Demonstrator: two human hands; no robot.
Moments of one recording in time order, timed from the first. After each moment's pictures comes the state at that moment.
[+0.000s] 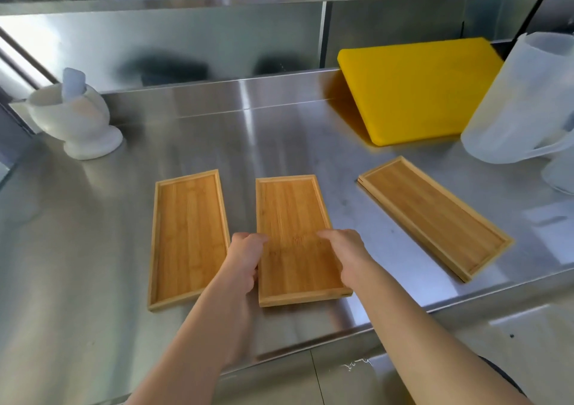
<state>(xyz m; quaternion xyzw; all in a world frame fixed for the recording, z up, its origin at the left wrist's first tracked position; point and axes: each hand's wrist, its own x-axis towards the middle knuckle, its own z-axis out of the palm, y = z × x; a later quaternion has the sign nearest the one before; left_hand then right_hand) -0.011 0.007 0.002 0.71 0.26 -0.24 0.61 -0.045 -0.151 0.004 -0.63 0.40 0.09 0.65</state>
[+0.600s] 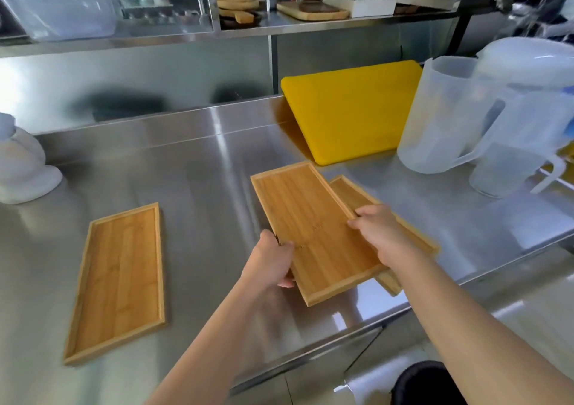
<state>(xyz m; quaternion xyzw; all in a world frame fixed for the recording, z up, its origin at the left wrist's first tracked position) -0.036 -0.132 0.049 0.83 0.00 -0.28 0.49 -0.065 -0.315 0.060 -0.77 0.33 -0.04 0.54</state>
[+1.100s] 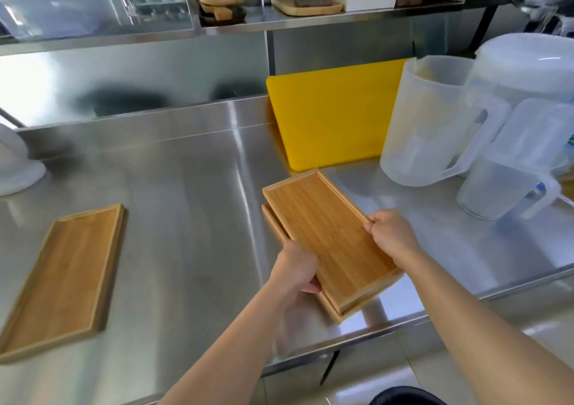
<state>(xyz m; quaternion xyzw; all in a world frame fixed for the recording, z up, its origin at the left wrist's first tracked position) -0.047 -0.287 0.020 0.80 0.07 -0.28 0.52 -0.055 -0.463 0.027 -0.89 0.26 -0.01 0.37</state>
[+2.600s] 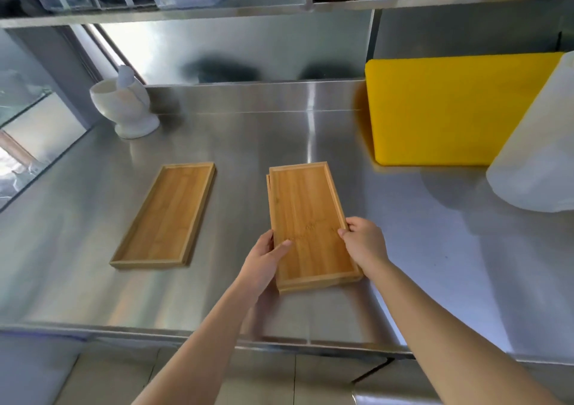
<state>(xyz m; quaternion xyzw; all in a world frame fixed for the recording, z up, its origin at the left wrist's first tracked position) -0.056 -0.126 -0.020 0.72 0.15 -0.13 0.67 -0.010 -0.314 -0.023 -0.88 0.13 0.03 0.45</state>
